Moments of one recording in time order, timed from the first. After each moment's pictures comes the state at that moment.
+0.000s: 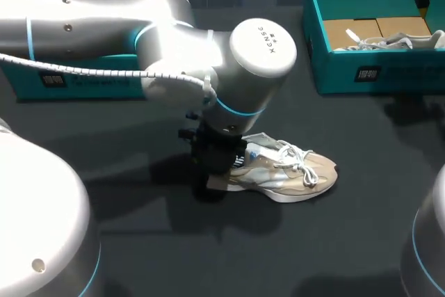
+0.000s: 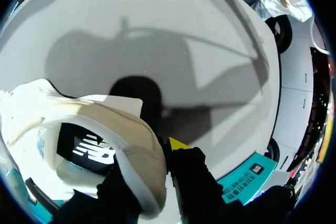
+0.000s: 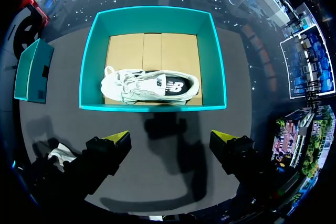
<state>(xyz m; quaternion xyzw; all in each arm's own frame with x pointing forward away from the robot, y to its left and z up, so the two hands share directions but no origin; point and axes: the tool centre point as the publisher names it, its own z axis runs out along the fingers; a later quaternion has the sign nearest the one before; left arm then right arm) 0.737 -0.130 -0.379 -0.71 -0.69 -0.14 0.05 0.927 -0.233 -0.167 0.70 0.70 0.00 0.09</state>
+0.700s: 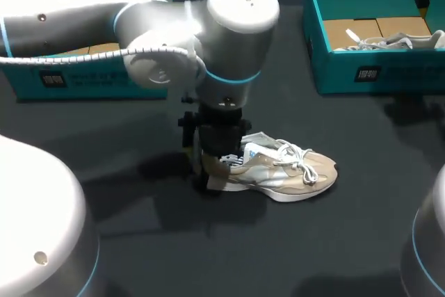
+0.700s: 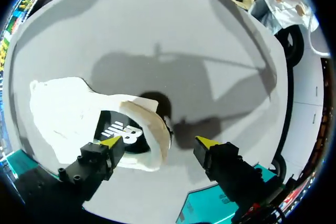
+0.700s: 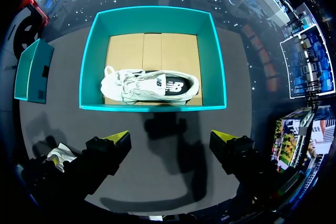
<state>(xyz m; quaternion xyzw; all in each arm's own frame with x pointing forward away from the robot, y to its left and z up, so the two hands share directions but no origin) 0.734 -0.144 -0.326 -0.67 -0.74 -0.06 0.03 0.927 -0.233 -0.167 0.70 0.70 0.00 0.09</state>
